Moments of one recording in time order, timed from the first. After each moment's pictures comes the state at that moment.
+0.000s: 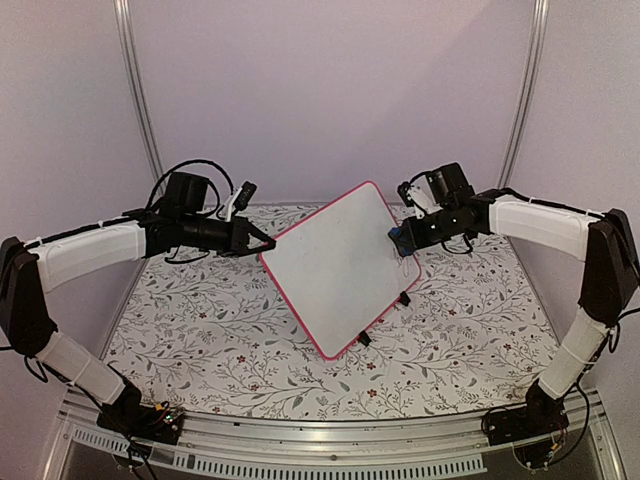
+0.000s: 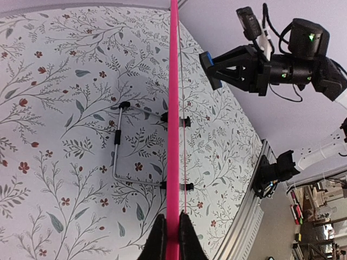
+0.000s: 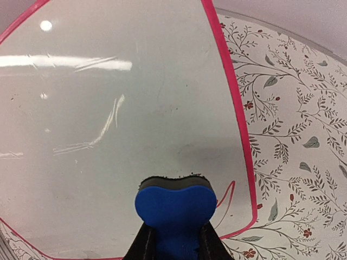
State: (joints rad) left arm -0.46 1.45 1.05 -0.20 0.65 -0.38; right arm 0.50 1.70 1.31 -0.42 -0.15 0.12
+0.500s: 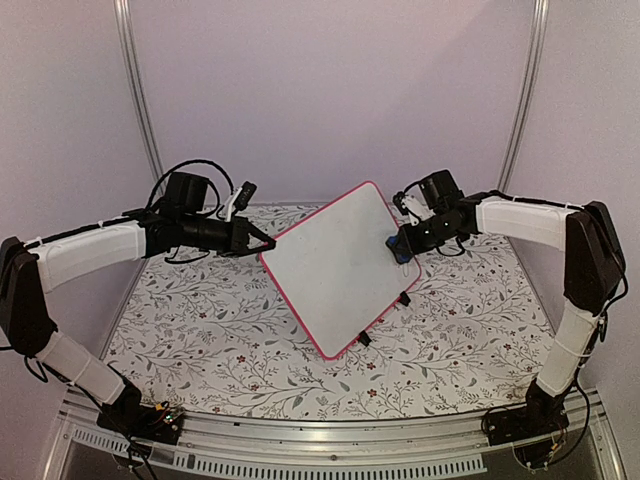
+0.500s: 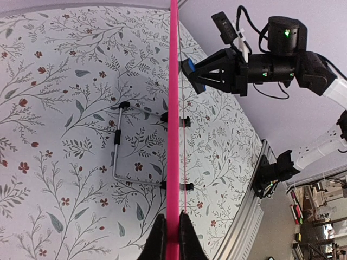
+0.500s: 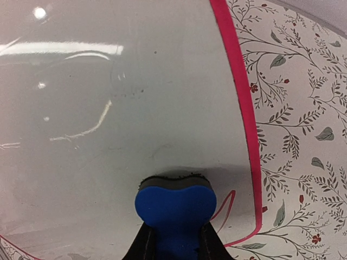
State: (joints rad) left arm -0.46 1.45 1.05 -0.20 0.65 -0.38; right arm 0.48 1.81 1.36 -0.43 -0.16 0.09
